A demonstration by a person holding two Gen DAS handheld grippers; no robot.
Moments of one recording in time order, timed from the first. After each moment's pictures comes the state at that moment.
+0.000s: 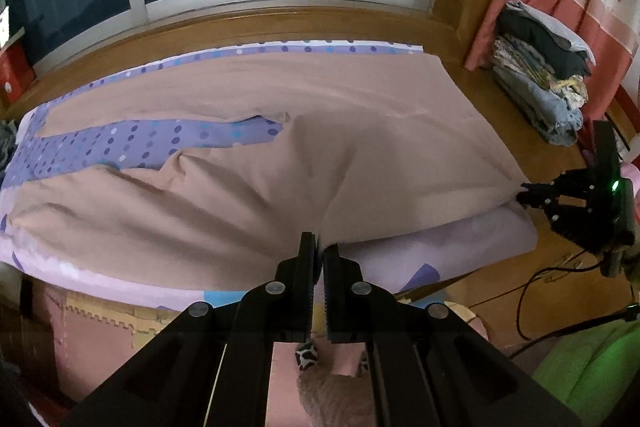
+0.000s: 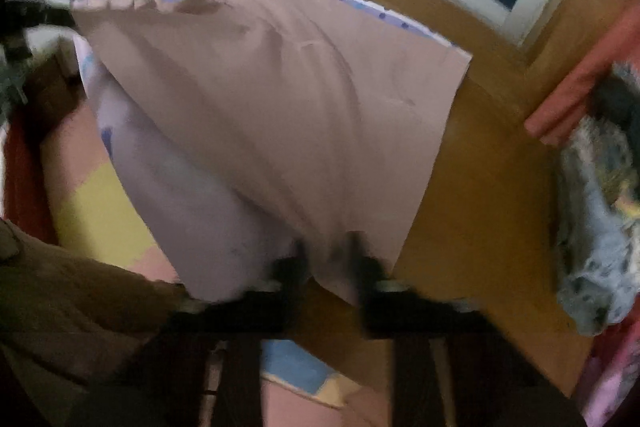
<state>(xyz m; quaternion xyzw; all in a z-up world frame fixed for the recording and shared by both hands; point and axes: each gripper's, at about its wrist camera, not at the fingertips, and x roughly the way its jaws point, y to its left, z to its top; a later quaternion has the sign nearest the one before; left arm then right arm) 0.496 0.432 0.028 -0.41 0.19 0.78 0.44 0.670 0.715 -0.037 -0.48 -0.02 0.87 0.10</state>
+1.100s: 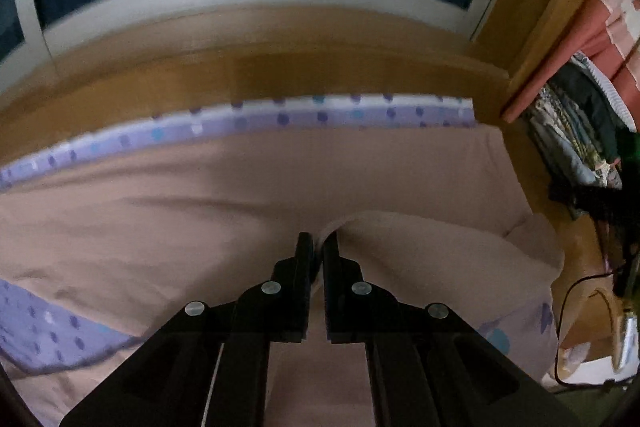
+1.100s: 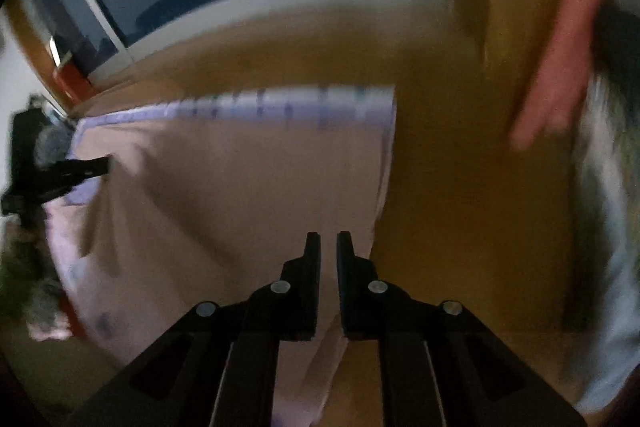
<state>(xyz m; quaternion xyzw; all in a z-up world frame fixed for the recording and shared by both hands) 0.303 0.623 0.011 -0.47 0.19 0.70 0.50 0.552 0.868 0.001 -0.47 0.25 0.83 0.15</state>
